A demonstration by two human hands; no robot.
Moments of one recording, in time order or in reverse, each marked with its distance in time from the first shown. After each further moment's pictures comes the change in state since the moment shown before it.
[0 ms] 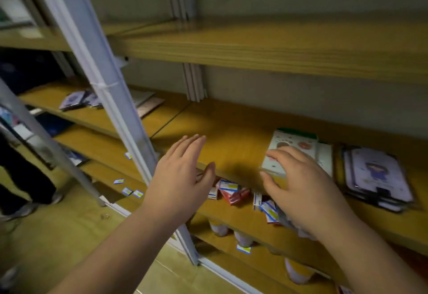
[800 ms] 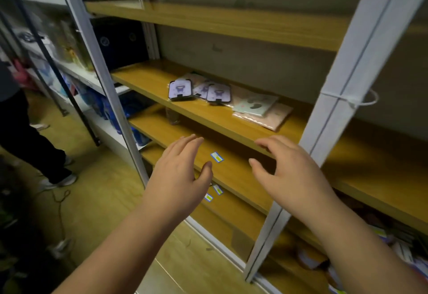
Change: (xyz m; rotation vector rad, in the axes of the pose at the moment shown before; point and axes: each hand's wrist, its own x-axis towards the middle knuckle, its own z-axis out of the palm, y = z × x) left_hand -0.020 -0.387 -0.117 -0.032 0.108 -0.225; right_hand 0.140 -0.353 0.205 0.101 -0.092 -0.189
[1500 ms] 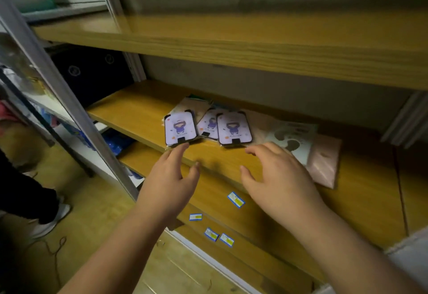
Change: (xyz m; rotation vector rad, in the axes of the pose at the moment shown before) left_hand 0.211 -0.137 0.059 -0.059 -0.135 -0.118; right_hand 0.193 -0.010 0.097 -0.020 0.034 0.142
